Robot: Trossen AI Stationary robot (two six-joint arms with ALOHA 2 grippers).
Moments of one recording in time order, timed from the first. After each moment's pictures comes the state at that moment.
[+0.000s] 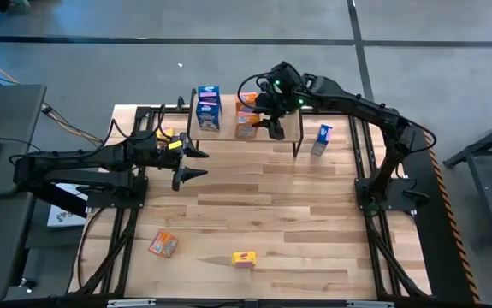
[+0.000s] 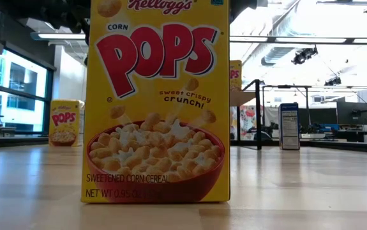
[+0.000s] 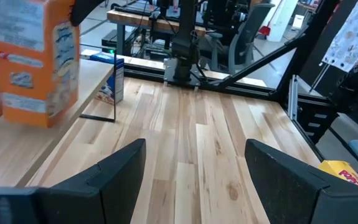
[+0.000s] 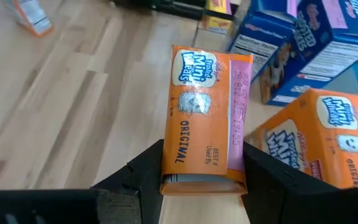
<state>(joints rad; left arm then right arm) 0.19 0.75 0.52 0.02 0.20 -0.11 -0.47 1.76 1.79 -0.81 -0.37 -0.56</state>
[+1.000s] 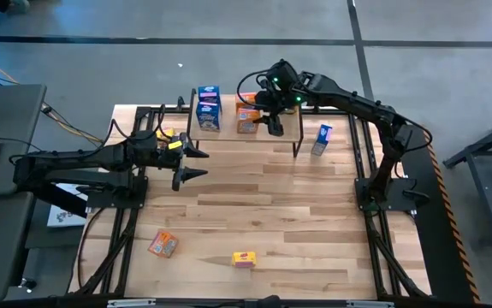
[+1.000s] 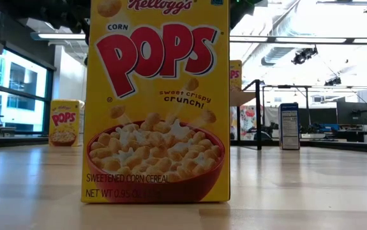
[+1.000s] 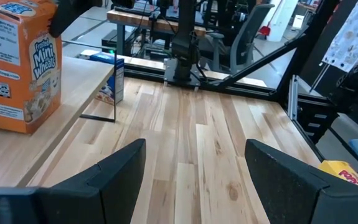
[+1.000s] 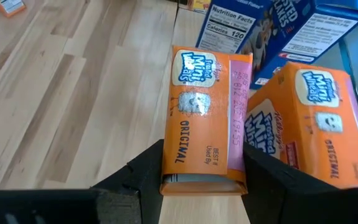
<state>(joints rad) 0.19 0.75 0.52 0.02 0.20 -0.11 -0.51 1.79 1.78 -0.80 -0.35 -0.61</state>
